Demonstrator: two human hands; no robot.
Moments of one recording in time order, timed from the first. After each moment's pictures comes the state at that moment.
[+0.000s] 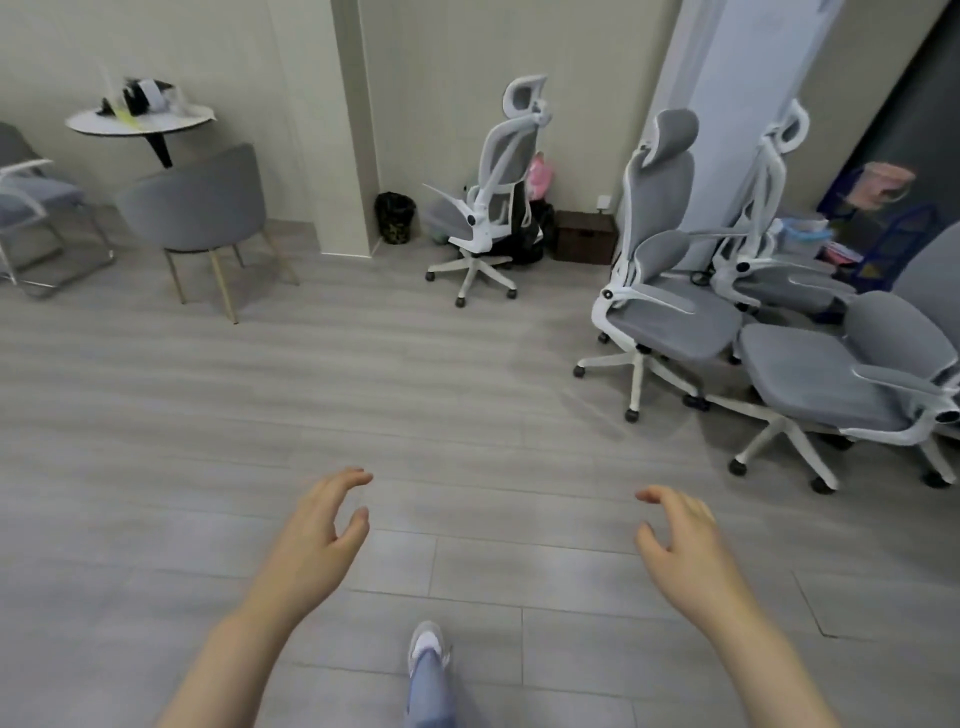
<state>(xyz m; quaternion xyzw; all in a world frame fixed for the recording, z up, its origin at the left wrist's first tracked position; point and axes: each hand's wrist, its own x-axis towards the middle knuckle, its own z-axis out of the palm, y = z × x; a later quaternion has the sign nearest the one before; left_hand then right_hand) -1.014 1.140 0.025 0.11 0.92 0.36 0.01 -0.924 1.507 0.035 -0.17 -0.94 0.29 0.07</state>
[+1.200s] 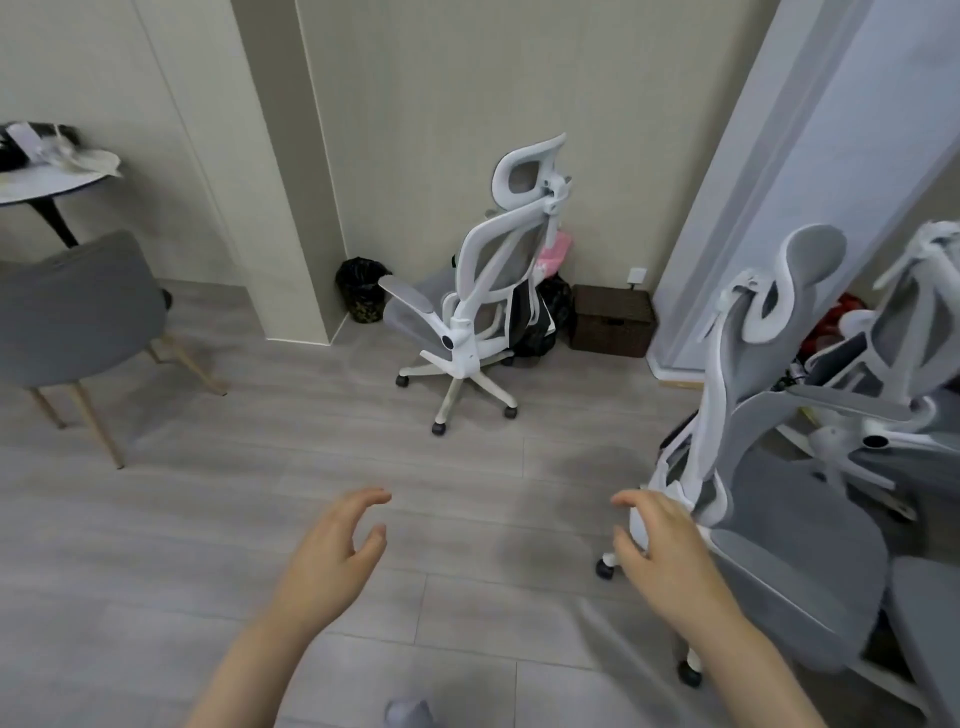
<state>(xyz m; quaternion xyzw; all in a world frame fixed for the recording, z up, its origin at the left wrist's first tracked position) -1.872 1.449 0.021 0.12 0.92 0.38 0.02 -1.797 1.798 0.051 -0.09 -0.95 0.29 0.05</state>
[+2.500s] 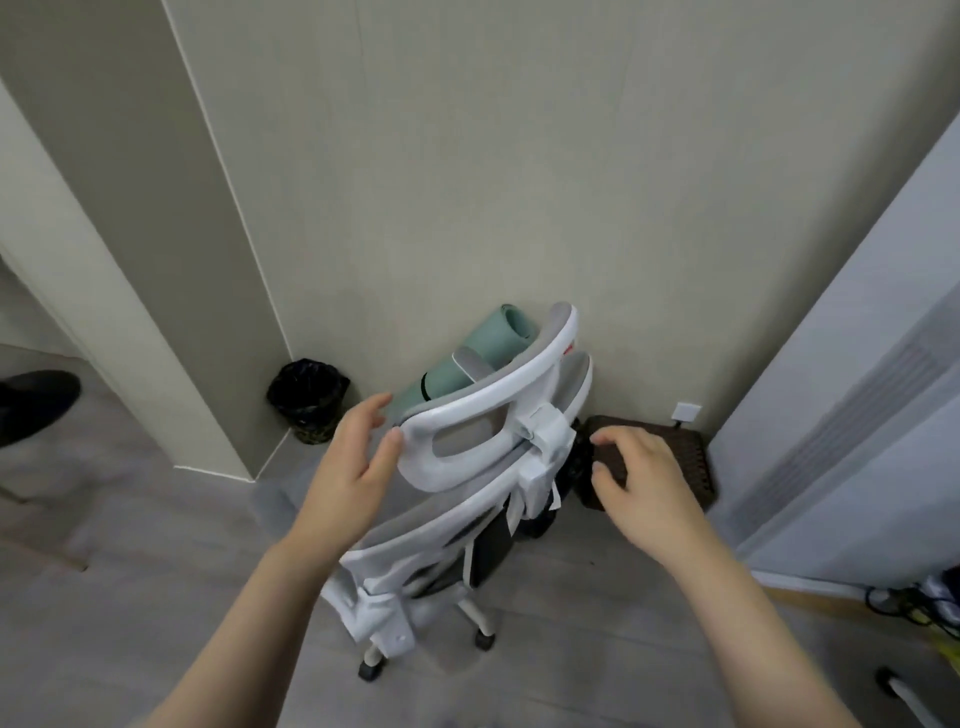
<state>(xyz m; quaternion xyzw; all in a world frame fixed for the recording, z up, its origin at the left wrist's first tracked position) -2.669 1.773 0.092 0.07 0.86 0.50 -0.09 -2.632 2.076 0.102 -0.01 -0.95 0.28 0.11</state>
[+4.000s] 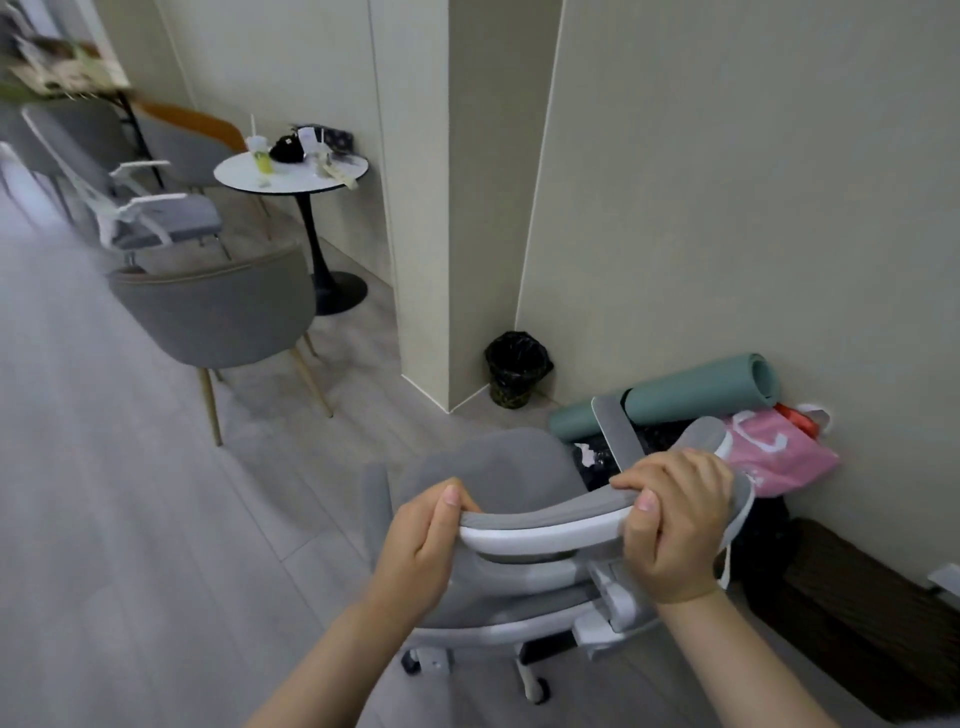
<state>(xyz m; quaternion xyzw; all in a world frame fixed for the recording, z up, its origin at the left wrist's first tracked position) -2.484 1.668 0.062 -0.07 0.78 0.57 -0.25 -2.603 1.874 0.093 0.33 -0.79 0.33 0.40</state>
